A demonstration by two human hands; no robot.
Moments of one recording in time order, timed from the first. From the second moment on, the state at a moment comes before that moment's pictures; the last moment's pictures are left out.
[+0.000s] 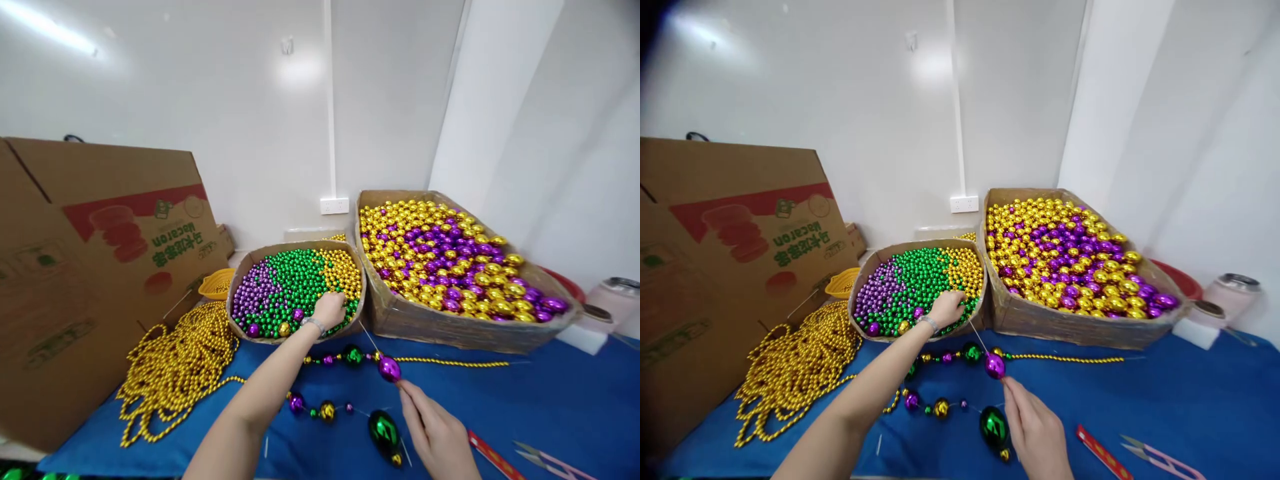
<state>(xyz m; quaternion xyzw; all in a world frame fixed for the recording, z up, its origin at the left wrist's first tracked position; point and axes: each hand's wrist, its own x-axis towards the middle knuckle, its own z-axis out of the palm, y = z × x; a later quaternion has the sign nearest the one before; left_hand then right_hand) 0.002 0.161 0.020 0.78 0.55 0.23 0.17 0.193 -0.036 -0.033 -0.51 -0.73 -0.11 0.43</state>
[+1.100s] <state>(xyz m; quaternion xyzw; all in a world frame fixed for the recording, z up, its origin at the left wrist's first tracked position) -0.003 0.068 0.031 0.39 0.30 0.49 0.72 0.188 -0.041 -0.037 -0.50 -0.75 -0.12 0.42</state>
